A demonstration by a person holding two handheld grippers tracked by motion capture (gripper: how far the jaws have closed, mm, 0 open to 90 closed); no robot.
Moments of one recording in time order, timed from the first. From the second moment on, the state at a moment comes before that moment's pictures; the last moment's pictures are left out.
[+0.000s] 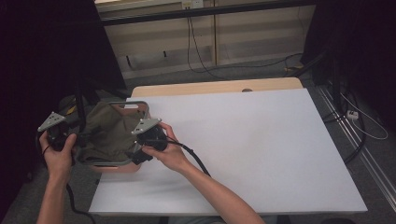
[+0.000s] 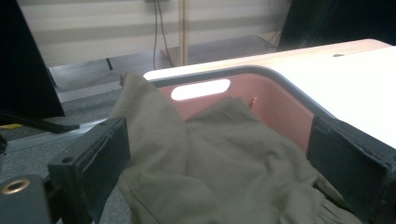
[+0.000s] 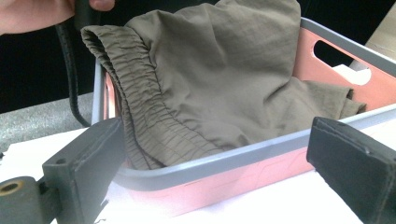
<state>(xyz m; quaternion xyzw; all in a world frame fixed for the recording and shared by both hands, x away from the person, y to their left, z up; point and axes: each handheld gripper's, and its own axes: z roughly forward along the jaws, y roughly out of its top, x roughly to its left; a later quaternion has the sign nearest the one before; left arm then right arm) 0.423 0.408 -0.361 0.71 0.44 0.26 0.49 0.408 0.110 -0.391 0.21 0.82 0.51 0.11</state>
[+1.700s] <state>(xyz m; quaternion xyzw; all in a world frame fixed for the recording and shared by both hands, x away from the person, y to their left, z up) 0.323 0.346 -0.367 0.73 0.40 0.27 0.49 0.365 0.032 -0.404 0.23 0.81 0.52 0.14</state>
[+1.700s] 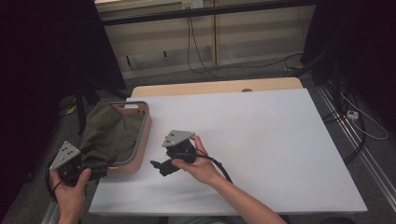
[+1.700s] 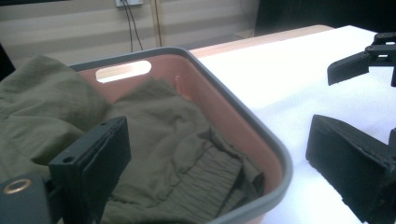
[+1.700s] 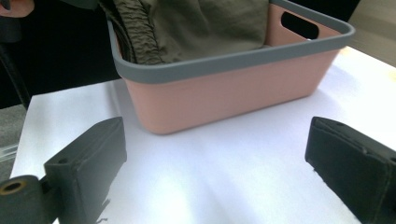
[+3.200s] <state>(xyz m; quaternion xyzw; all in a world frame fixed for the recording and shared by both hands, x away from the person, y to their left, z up) 0.319 0.213 -0.388 0.80 0.30 0.18 0.49 0.324 -0.119 -0.406 0.33 0.79 0.47 0.21</state>
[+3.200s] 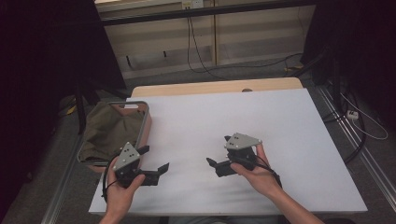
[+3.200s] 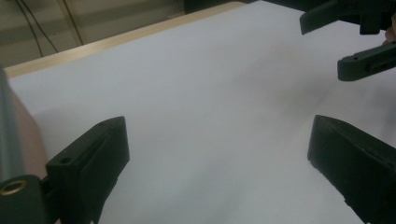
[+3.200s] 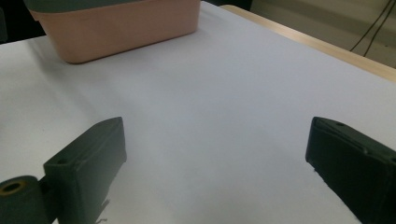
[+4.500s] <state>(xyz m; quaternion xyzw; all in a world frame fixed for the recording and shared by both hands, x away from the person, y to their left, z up) 0.312 0.203 -0.427 0.79 0.32 0.18 0.49 0.270 -0.232 -0.430 0.45 0.72 0.45 0.28</state>
